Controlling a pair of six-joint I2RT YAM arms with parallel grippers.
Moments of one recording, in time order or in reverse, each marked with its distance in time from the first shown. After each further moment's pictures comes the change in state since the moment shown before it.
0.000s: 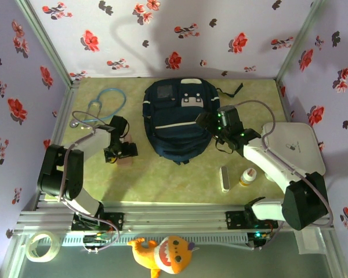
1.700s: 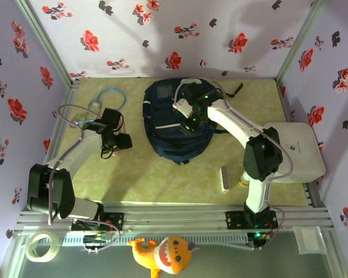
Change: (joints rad) left arm 0.012 -0.191 0.079 -0.084 -0.047 -0.003; right arm 0.140 0.616 0.774 -0.686 0.050 -1.310
